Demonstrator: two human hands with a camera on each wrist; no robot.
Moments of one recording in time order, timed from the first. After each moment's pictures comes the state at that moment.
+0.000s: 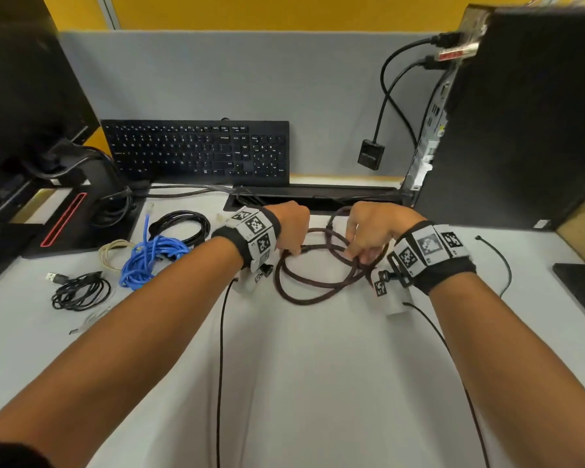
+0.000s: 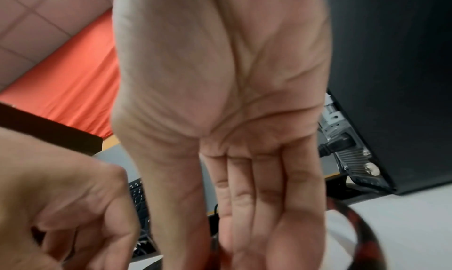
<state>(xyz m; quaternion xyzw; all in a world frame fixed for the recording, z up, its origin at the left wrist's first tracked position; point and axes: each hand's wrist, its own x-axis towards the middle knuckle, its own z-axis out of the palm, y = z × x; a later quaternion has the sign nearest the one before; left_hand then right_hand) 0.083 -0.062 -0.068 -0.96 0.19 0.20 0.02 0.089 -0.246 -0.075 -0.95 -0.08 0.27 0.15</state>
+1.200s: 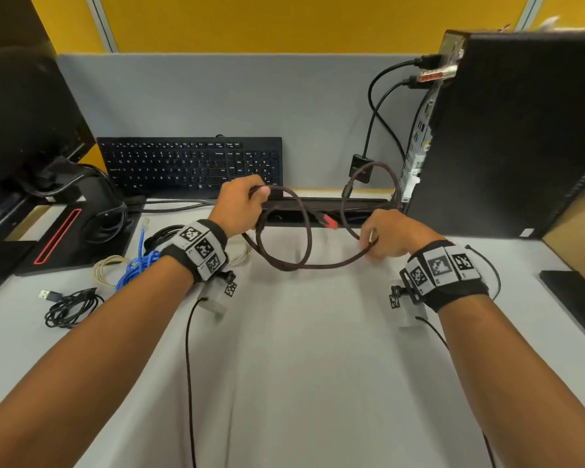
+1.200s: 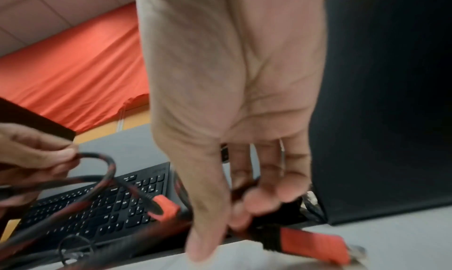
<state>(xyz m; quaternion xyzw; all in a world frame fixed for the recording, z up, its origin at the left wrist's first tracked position) 0.099 0.002 -0.072 -0.91 0.13 -0.15 -0.37 0.077 -0.284 -0.075 -0.98 -0.11 0.11 0.11</state>
